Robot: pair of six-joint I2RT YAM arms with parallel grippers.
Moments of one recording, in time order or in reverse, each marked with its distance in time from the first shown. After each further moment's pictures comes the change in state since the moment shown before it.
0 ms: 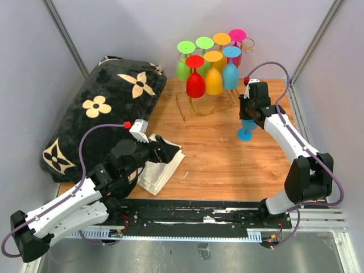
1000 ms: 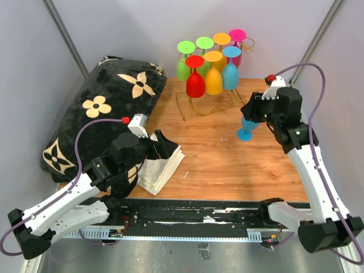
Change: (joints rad) left arm 0.000 0.068 0.162 -0.208 -0.028 -0.065; right arm -0.007 -0.401 0.012 -0.087 -0.199 0.092
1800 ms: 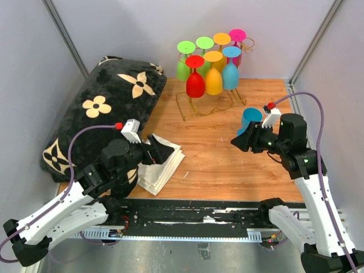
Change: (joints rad) left arm 0.000 -0.153 -0.062 -0.025 0.030 -0.057; right arm 0.000 -0.312 -0.219 -0.217 -0.362 0.166
